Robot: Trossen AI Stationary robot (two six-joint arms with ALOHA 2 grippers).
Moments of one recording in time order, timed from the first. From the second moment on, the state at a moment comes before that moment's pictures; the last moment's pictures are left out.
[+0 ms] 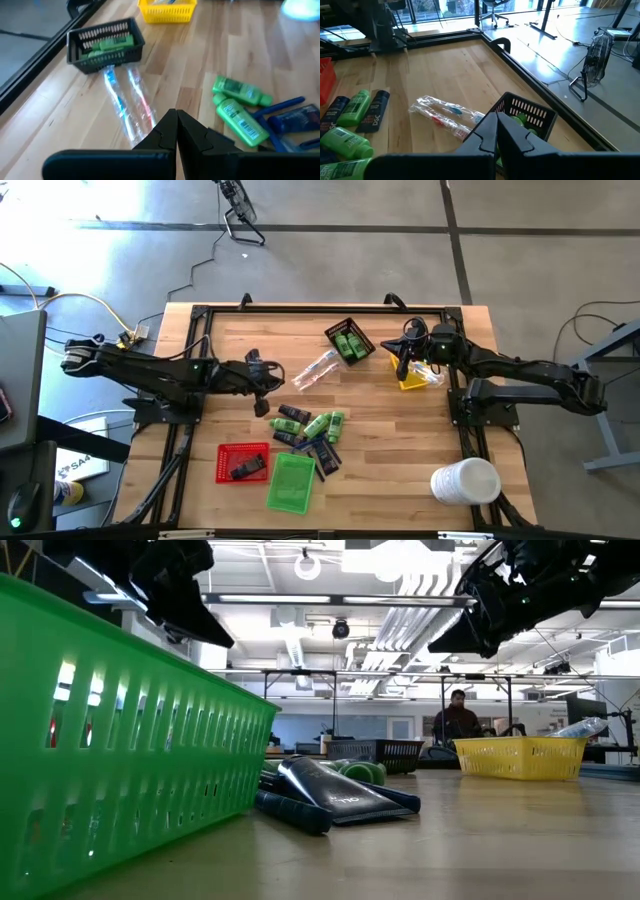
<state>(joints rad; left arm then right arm) -0.07 1.00 0.63 -0.15 -0.32 -0.15 -0.44 0.85 0.44 0.12 -0.06 -0.02</state>
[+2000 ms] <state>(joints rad) -0.07 1.20 0.86 -0.55 -0.26 -0.04 -0.44 0.85 0.44 0.12 -0.06 -0.02</state>
